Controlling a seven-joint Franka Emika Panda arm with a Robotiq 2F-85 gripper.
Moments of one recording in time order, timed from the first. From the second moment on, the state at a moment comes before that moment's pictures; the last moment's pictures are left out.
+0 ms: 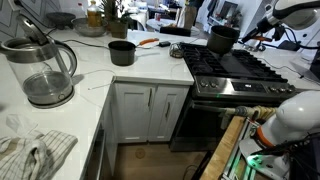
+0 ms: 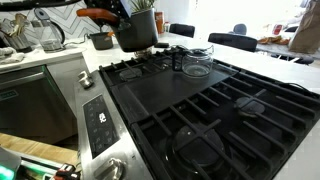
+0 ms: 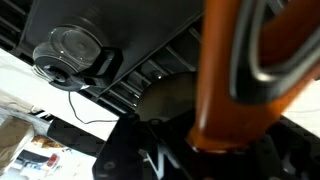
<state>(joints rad) -0.36 -0.56 -0.49 -2.42 0.06 2.42 -0.95</state>
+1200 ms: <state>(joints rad) -0.31 -0.56 -0.54 -2.46 0.06 2.32 -0.97</state>
